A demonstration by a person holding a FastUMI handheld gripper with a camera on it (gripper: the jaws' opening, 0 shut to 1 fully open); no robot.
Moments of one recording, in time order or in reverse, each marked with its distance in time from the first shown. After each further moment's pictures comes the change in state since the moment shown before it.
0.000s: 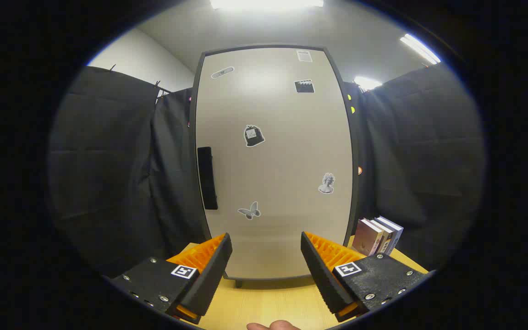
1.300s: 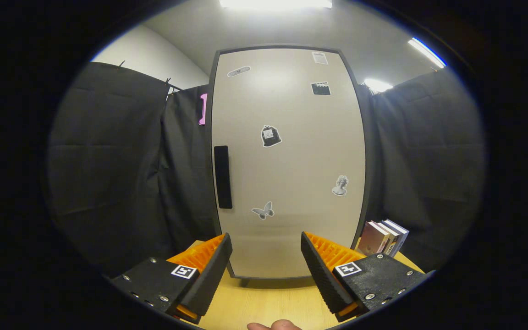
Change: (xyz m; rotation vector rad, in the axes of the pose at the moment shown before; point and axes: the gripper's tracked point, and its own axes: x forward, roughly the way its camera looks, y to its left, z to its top) arm -0.003 0.020 0.000 -0.041 0.007 0.042
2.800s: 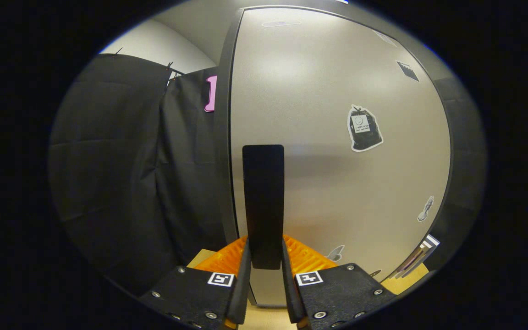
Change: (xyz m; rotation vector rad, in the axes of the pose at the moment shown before) arm 0.174 0.090 0.024 -0.013 0.076 0.044
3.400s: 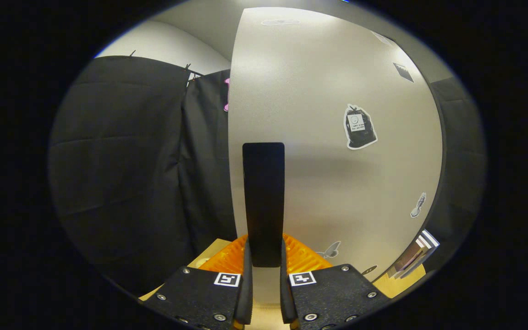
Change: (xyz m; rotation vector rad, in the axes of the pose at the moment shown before) arm -0.073 -0.005 -0.008 -0.020 0.018 0.158
